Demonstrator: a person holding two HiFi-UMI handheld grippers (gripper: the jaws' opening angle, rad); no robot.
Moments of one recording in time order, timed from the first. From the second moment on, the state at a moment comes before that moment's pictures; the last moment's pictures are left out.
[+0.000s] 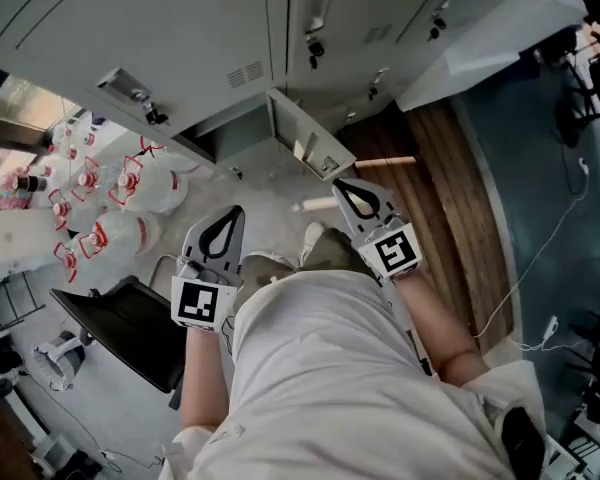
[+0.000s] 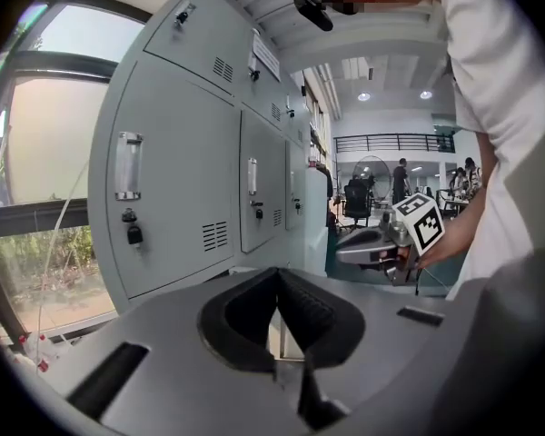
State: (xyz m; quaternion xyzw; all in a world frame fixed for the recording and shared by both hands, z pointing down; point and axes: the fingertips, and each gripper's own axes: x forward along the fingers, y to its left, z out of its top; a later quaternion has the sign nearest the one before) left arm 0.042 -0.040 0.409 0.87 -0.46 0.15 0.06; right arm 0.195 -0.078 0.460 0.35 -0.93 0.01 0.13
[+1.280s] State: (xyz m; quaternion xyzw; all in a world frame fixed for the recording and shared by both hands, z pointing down) left arm 0.054 -0.063 0.436 0.86 -0.46 0.18 0.10; right arm 0.243 -0.129 0.568 0.37 -0.90 0.10 0.22
